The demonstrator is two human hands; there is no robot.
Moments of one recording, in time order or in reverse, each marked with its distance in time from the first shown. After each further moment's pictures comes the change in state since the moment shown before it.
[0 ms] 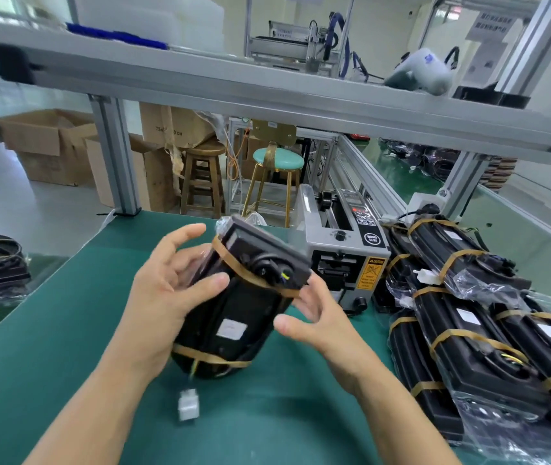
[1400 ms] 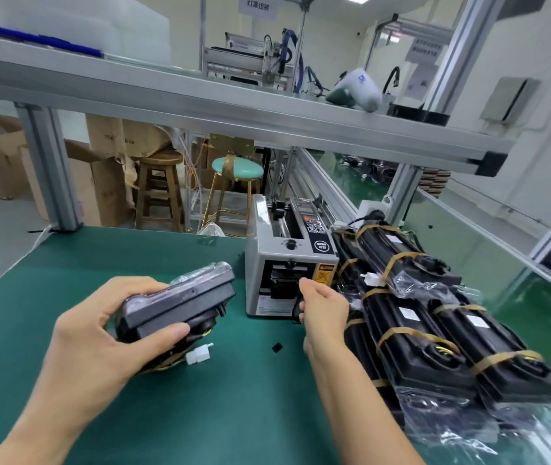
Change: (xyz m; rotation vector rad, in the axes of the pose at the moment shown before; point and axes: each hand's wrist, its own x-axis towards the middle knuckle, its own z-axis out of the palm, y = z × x) left_hand -0.013 -0.005 -0.005 0.572 0.067 0.241; right_hand 0.029 -0.004 -0.040 0.222 0.914 0.183
